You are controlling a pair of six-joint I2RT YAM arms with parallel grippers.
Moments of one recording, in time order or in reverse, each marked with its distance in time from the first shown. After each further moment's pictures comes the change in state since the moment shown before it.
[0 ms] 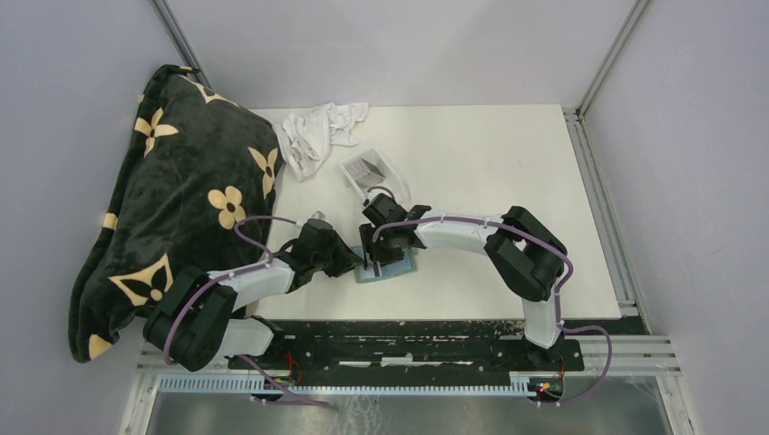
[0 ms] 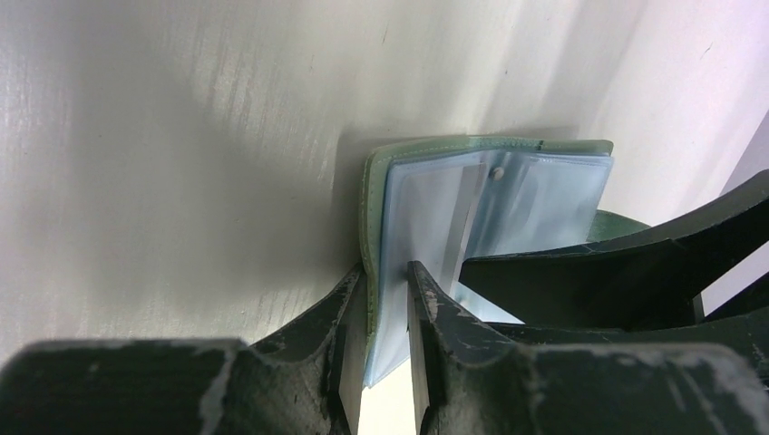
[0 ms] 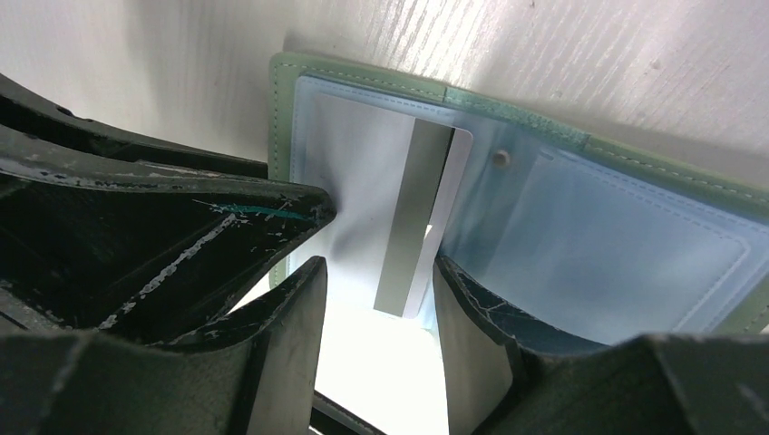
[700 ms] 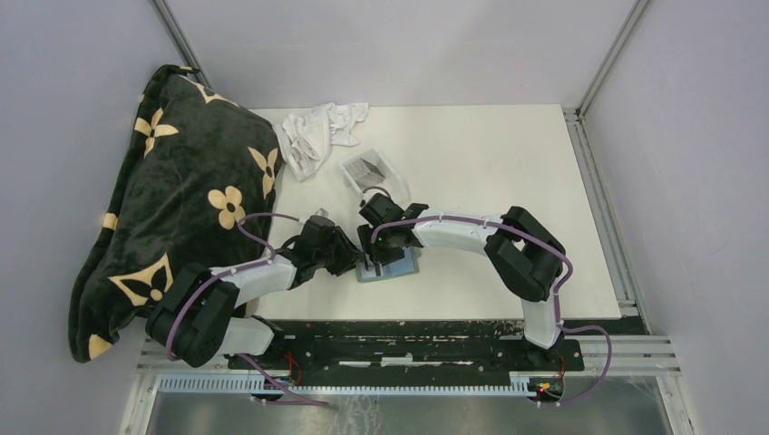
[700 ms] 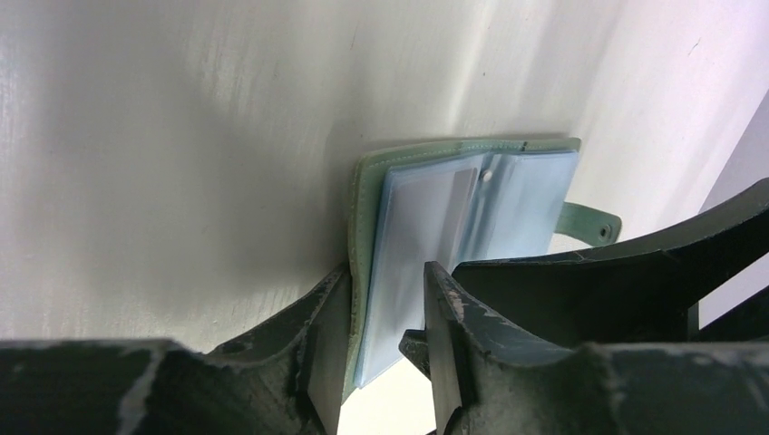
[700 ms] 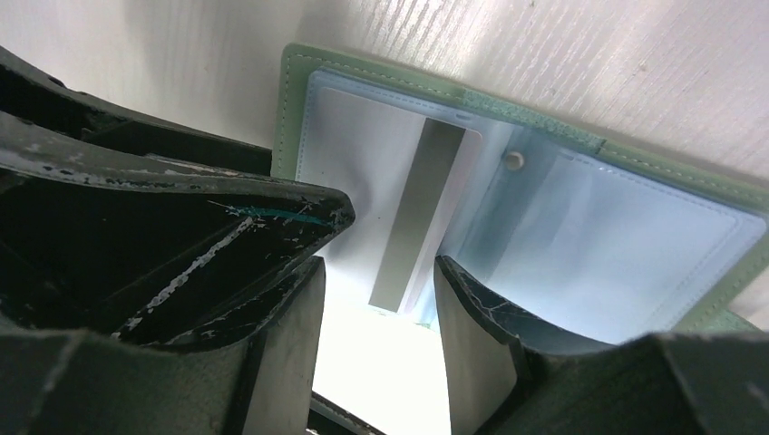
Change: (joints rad) left arm 0.002 0.023 0.023 0.008 0.016 0.002; right arm 0.011 0.011 0.047 -0.068 0.035 -0.058
